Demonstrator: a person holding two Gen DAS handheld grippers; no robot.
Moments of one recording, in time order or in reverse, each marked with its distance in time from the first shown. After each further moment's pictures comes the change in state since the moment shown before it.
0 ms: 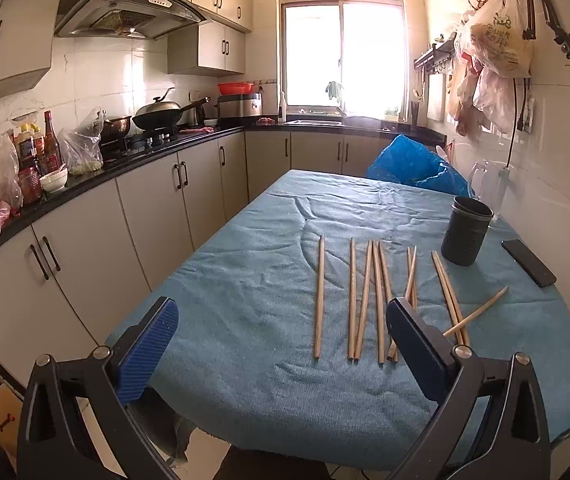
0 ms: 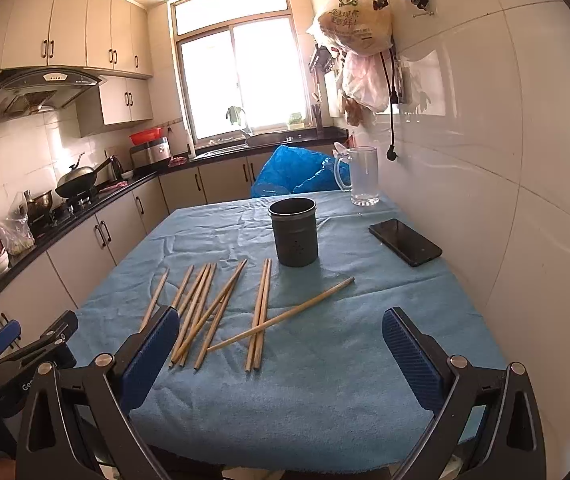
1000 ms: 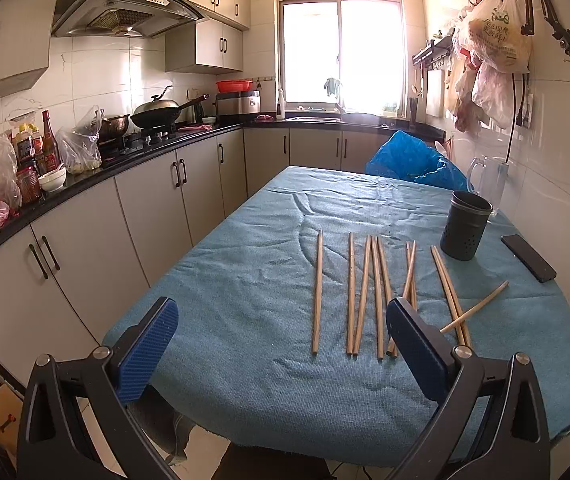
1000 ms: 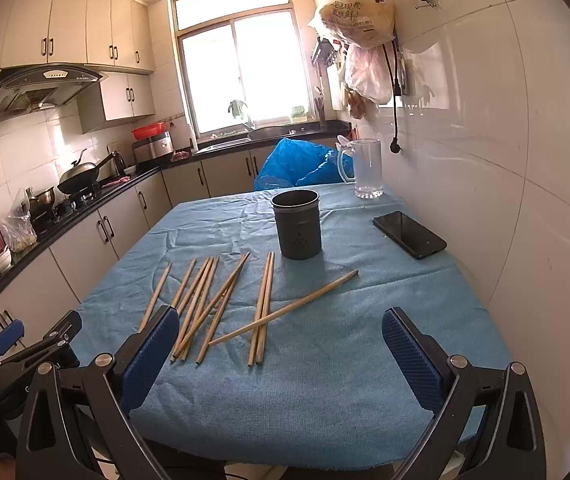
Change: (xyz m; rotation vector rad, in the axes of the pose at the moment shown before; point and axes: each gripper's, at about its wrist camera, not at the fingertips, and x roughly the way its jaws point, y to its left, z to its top) left arm 0.001 0.001 -0.005 0.004 0.005 -0.003; right arm 0.001 -0.001 -0.006 0.001 0.019 0.014
